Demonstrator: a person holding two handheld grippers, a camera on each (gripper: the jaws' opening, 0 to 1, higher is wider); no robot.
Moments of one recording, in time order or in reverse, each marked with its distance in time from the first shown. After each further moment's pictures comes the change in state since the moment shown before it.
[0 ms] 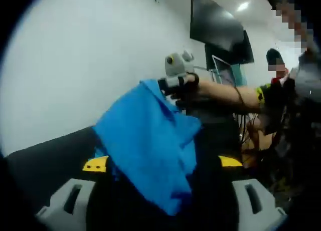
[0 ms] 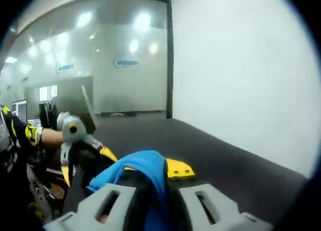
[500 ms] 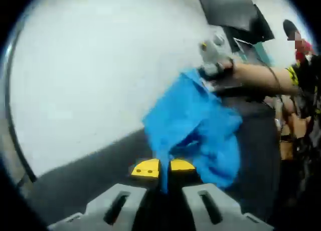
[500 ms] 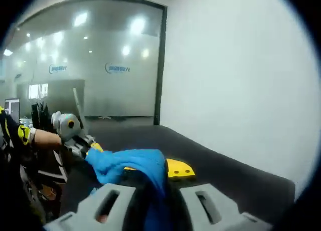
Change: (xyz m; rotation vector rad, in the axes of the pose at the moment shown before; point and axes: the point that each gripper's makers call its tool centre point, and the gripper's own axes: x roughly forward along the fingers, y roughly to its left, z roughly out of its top) left arm -0.044 0.094 0.101 0.113 -0.124 0.396; right arm -0.035 -0.015 0.023 -0.019 -0.070 -0.116
